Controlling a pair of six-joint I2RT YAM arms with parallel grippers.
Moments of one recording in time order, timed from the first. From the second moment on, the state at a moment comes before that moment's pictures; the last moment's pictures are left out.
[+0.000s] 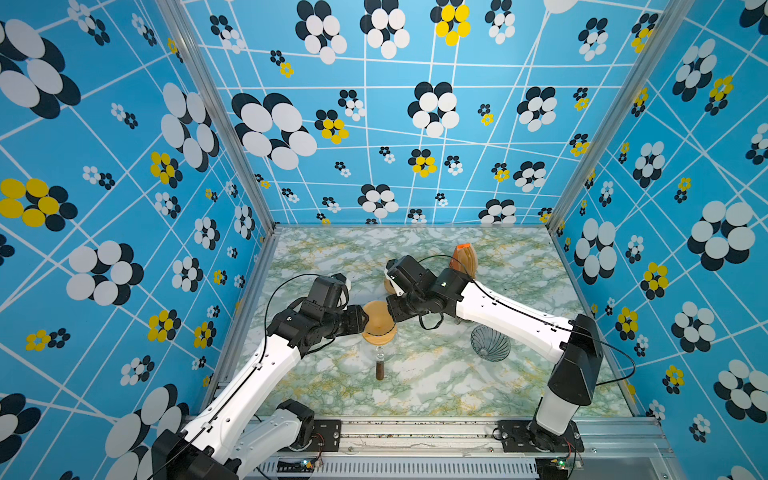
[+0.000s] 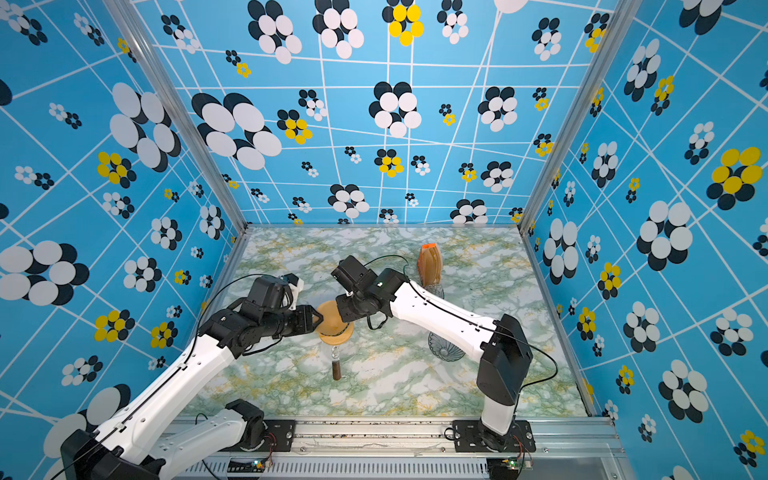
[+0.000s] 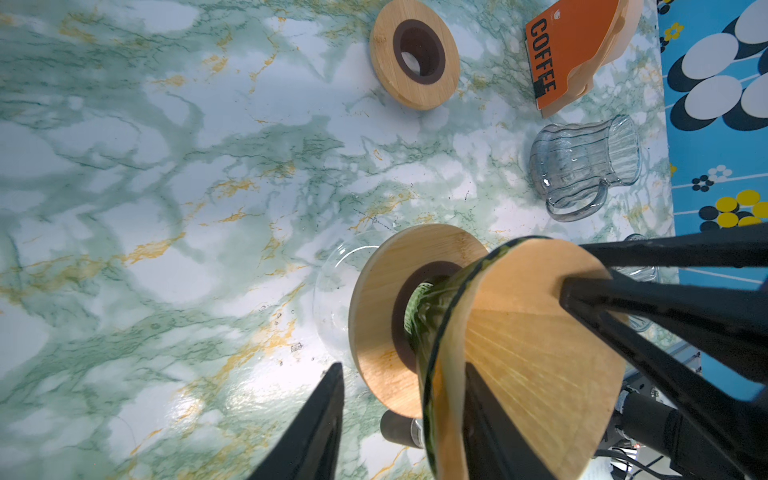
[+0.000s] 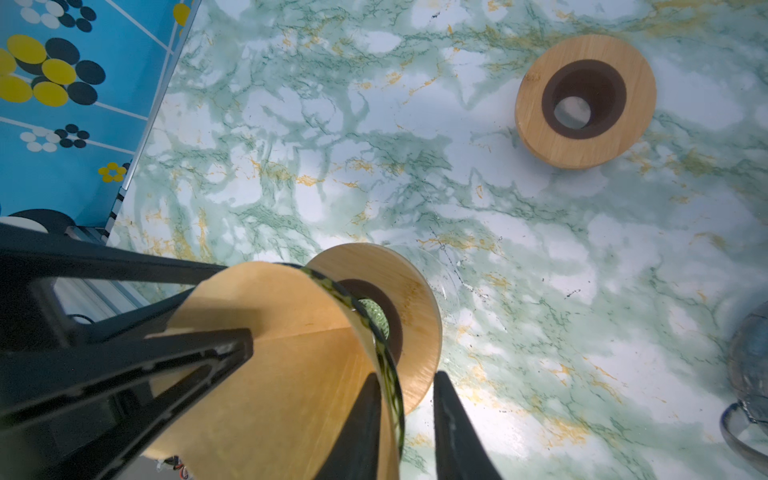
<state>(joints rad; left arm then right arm) -0.43 1.02 0.90 -0.77 0.21 -0.55 0.96 1.78 1.64 -0.86 0.02 0.49</state>
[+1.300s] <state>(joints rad) -0.43 1.02 1.16 -0.79 0.37 -0.41 0.90 1.37 1.42 -0.73 0.10 0.48</state>
